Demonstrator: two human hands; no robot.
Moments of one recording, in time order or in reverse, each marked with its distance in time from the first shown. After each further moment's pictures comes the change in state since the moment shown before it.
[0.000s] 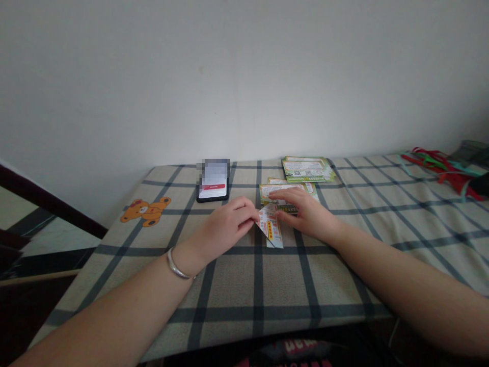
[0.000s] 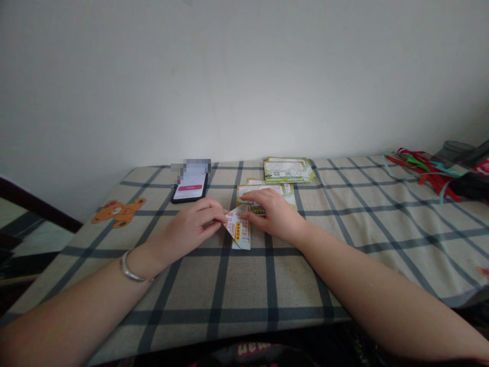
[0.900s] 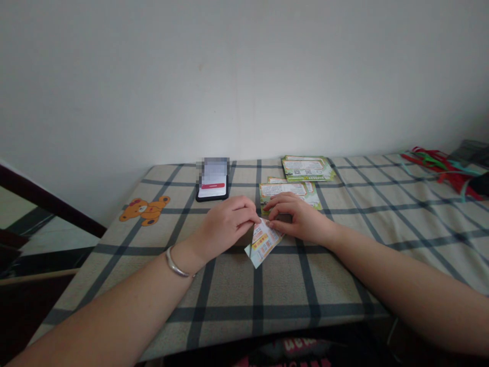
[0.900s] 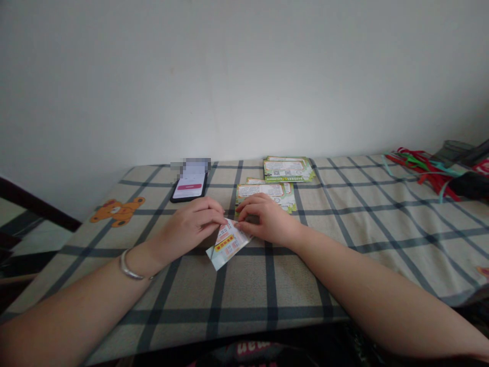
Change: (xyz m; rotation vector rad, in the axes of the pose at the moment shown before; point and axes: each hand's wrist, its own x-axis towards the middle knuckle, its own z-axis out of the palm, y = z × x) left_hand 0.003 0.003 -0.002 0.039 0.048 0.057; right_hand 0.003 -0.010 0.006 0.172 -0.095 -0.085
